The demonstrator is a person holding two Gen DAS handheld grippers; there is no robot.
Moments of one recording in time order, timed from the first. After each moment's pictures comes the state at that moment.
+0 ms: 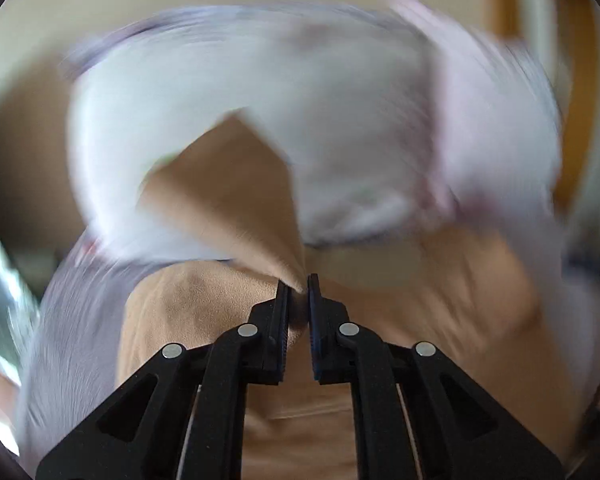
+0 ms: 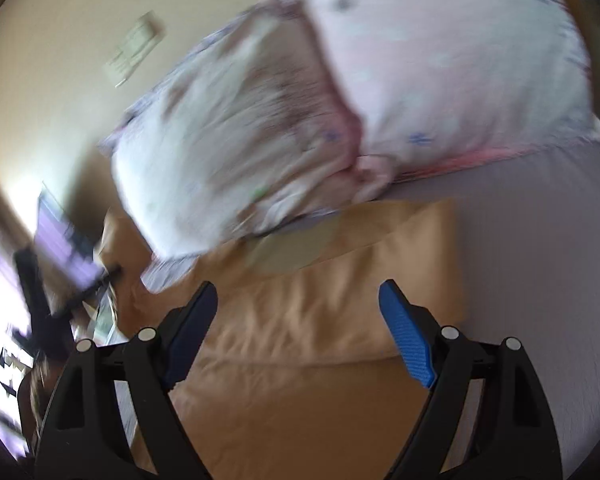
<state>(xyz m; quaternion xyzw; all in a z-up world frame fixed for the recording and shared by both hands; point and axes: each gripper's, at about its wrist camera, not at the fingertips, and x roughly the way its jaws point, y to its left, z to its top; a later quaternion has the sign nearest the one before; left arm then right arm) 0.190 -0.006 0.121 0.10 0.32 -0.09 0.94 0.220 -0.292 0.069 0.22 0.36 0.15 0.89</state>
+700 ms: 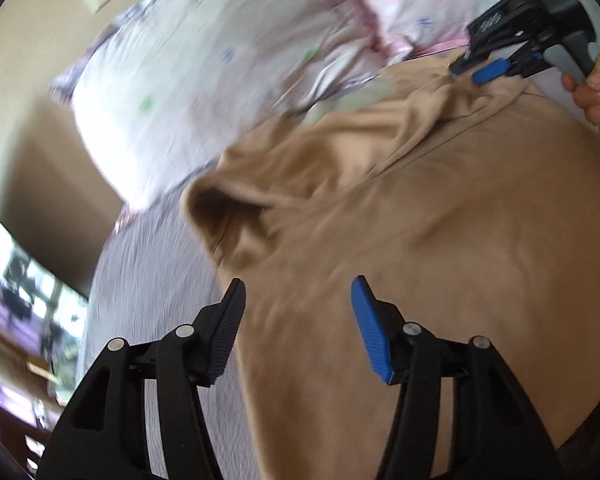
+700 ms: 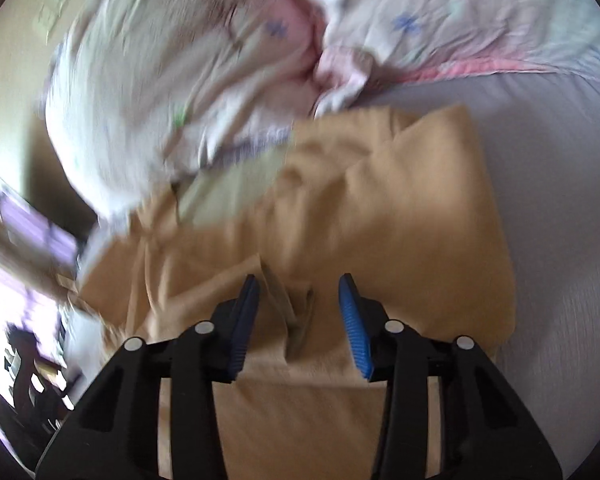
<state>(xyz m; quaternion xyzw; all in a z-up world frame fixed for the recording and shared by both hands) 0.072 0.015 0.044 0.23 0.37 -0.03 0.90 0.275 -0.269 0.008 0.24 0.45 0.15 0.85</state>
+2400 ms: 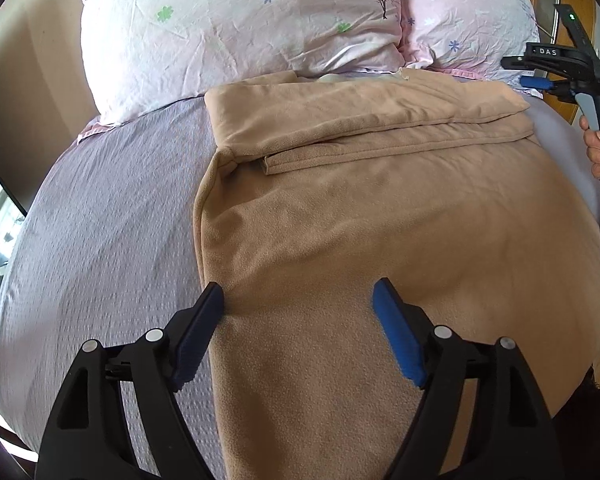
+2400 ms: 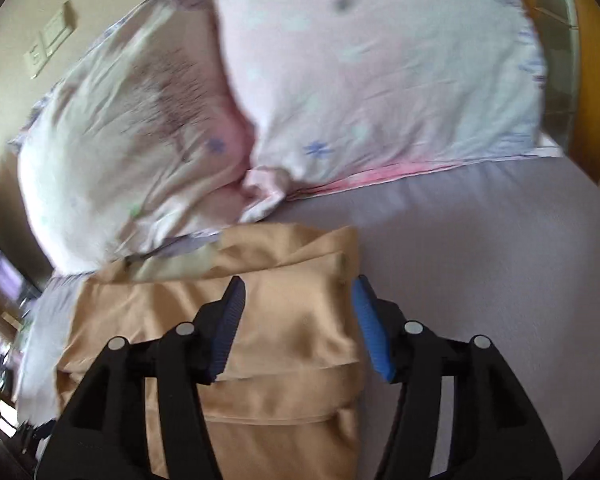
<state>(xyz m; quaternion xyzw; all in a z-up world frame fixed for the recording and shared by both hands) 0.071 0.051 0.025 0.07 0.43 -0.08 0.90 0.259 -0.304 0.044 0.15 0.38 0.07 0.91</state>
